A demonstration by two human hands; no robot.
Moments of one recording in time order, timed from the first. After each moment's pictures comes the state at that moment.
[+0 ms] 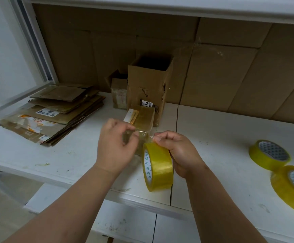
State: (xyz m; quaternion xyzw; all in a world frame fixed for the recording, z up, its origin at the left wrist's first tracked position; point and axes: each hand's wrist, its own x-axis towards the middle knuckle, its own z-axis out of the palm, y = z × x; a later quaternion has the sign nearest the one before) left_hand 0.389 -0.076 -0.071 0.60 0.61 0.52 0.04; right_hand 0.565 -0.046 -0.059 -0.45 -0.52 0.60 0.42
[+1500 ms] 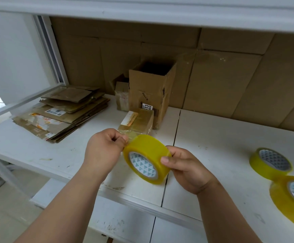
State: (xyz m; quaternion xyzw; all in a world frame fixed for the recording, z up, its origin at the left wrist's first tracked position) left_hand 0.402 -0.106 -0.042 0.44 0.71 0.50 0.22; right_hand 0.613 -0.061 -0.068 -0.30 -0.59 0.67 0.33
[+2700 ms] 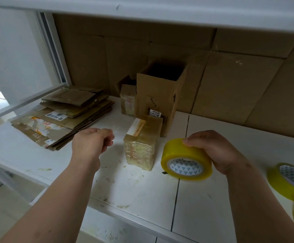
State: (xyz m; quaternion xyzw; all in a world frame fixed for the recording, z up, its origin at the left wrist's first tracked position) left_hand 0.336 -0.050 -0.054 0.22 0.66 0.64 0.33; right_hand 0.623 0.014 -0.017 -0.50 -0.66 0.48 0.29
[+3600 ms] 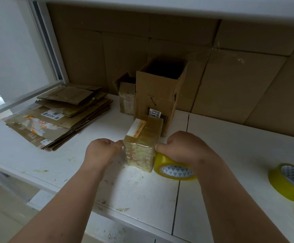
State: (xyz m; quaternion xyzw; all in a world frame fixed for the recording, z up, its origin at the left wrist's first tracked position) left_hand 0.348 -0.039 -0.083 0.31 0.74 0.49 0.33; right_hand 0.558 0.024 -0.025 -0.60 -0.78 0.18 0.02
